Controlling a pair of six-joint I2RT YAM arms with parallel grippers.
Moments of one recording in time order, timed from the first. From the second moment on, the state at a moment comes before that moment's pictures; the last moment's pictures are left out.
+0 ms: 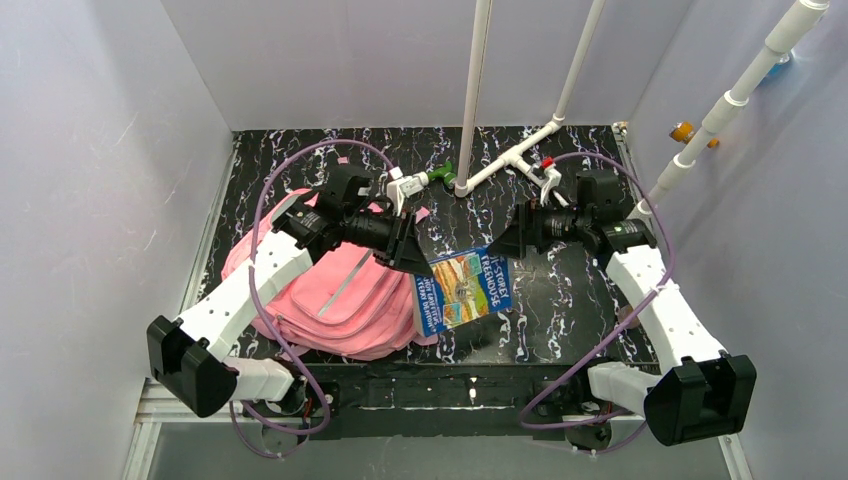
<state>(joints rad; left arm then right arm) -0.61 1.31 1.26 -0.70 0.80 -0.36 0.22 1.14 1.04 -0.61 -0.80 0.11</state>
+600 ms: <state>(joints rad) -0.49 1.28 1.26 -0.73 1.06 -0.30 0.33 1.10 0.70 0.16 -1.20 0.67</state>
